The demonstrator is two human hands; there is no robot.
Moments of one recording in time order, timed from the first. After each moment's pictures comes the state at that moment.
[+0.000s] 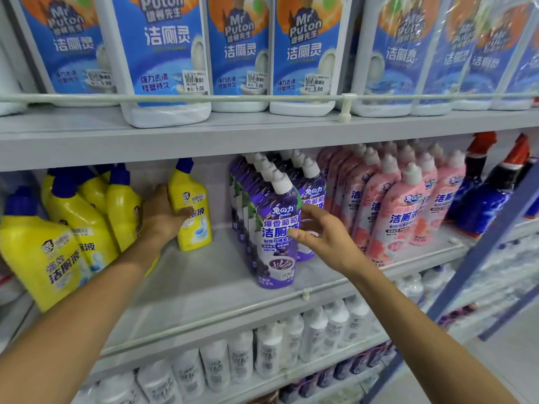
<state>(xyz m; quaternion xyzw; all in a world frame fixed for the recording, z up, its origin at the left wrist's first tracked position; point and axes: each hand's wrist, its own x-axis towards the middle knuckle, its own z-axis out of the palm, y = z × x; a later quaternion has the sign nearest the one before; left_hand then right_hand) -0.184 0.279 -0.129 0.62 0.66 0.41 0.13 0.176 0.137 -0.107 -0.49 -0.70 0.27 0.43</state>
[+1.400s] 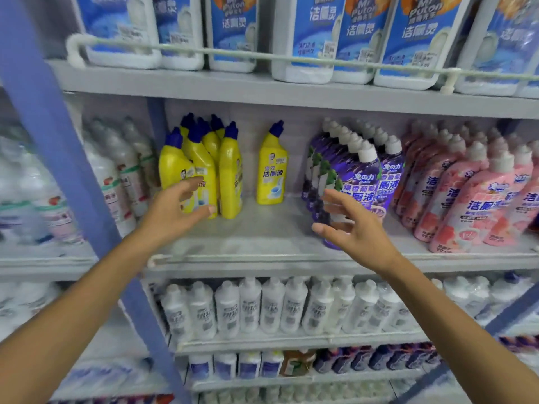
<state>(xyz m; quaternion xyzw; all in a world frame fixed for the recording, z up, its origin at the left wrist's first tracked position) -0.289 0.042 -0.106 0.64 0.59 0.45 0.19 0.084 0.057 -0.112 -0.43 -0.76 0.25 0.42</state>
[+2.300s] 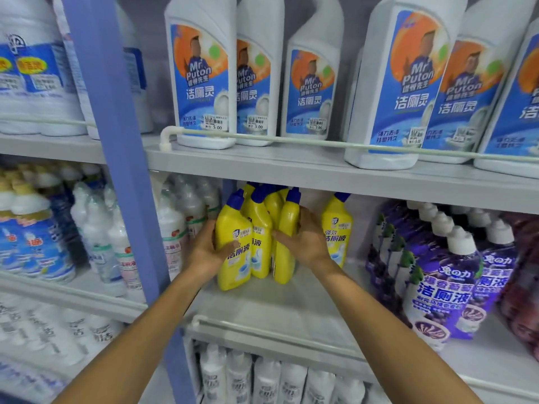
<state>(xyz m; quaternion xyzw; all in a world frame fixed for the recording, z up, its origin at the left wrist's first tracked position) -0.348 0.090 -0.118 0.49 0.64 0.56 0.18 -0.136 0.221 -0.104 -0.43 -0.77 0.25 0.40</state>
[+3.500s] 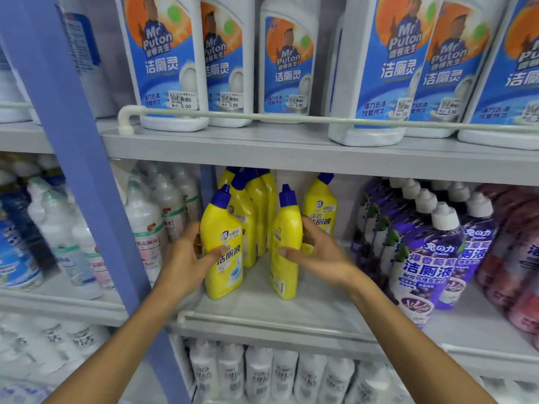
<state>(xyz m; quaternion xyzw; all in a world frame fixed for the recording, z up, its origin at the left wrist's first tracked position) -0.330 0.064 -0.118 0.55 0.66 0.50 0.11 -0.060 0.170 -0.109 -0.33 -0.77 0.41 0.35</state>
